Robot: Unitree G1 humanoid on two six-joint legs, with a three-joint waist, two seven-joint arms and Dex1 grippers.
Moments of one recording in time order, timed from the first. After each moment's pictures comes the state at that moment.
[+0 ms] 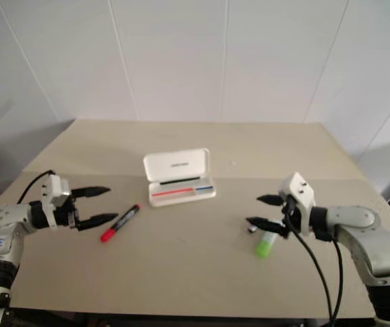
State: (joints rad) left arm -0.60 0.78 0.20 0.56 -0.36 -0.07 -1.26; right arm -0.41 -0.80 -0.12 -0.21 0.49 0.57 0.98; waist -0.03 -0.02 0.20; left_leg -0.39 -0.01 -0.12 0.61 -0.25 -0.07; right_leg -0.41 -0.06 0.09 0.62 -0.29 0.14
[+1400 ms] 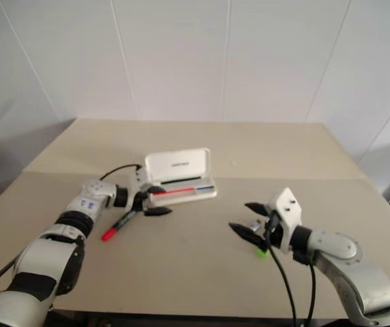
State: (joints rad) left arm -1.16 0.46 -0.11 1.24 0.08 -0.15 -1.05; right arm -0.22 -0.66 -0.13 -0.48 0.54 0.61 0.70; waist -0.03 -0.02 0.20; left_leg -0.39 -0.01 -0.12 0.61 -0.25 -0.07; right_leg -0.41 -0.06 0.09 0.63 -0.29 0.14
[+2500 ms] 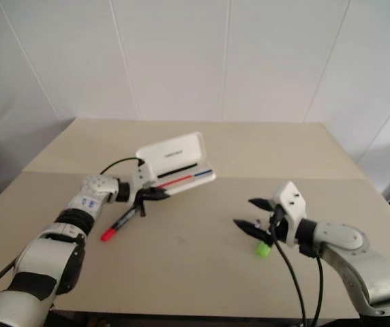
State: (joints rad) left arm -1.12 0.48 -0.08 1.12 0.10 -0.25 -1.07; right arm -0.28 -0.73 -0.14 -0.42 0.55 0.61 0.76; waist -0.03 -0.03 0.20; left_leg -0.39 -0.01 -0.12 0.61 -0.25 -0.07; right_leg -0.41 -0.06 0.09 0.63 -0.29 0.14
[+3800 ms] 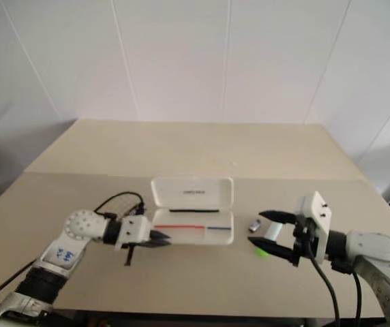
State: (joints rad) left arm -0.53 0.62 -0.20 0.20 -0.02 -0.19 -1.18; right arm -0.12 -0.83 -0.29 -0.45 0.69 0.57 0.95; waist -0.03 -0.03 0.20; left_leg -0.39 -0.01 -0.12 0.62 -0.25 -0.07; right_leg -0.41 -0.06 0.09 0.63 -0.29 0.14
